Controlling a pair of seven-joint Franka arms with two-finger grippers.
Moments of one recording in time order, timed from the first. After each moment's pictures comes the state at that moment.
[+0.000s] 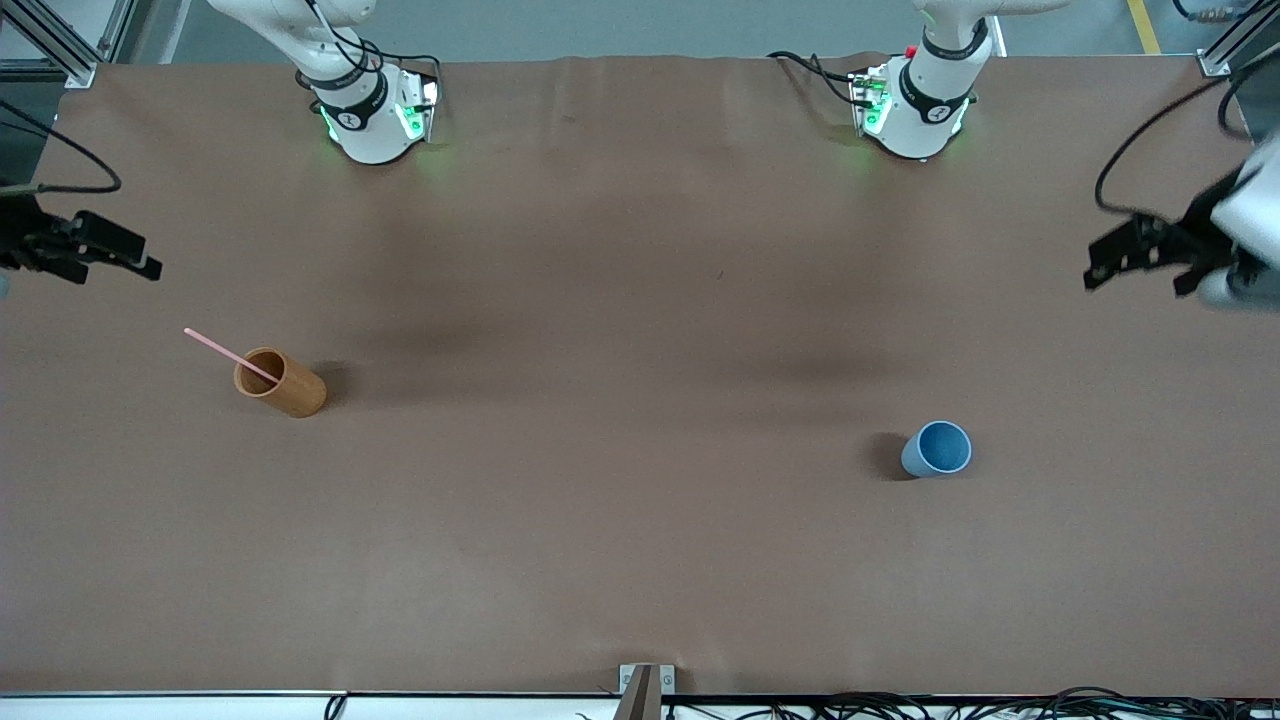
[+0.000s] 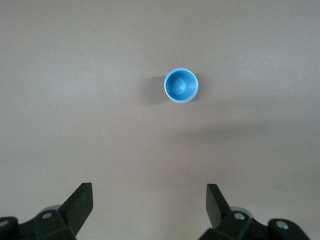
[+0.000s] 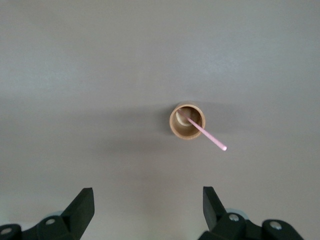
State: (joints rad) left arm 0.02 0.08 -0.04 -1.60 -0.03 1.67 0.06; right arm -0.18 -0.01 0.00 -1.69 0.16 1.60 -0.17
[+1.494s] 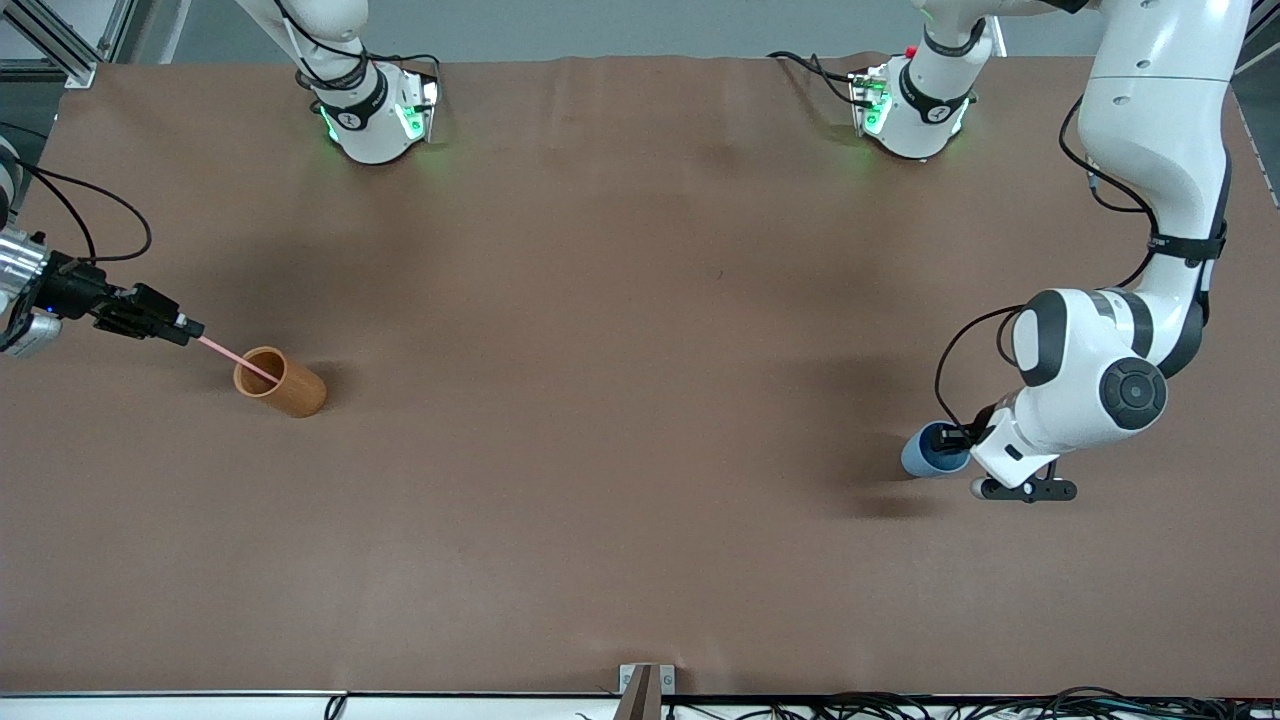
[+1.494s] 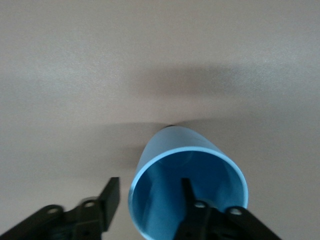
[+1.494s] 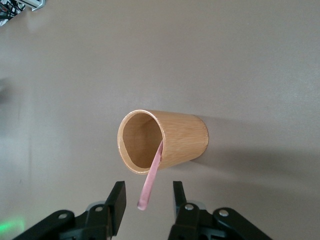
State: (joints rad) left arm -0.02 0.57 -0.07 -1.73 -0.03 2.25 -0.03; right arm -0.50 0.14 -0.01 -2.14 0.66 1.99 -0.87
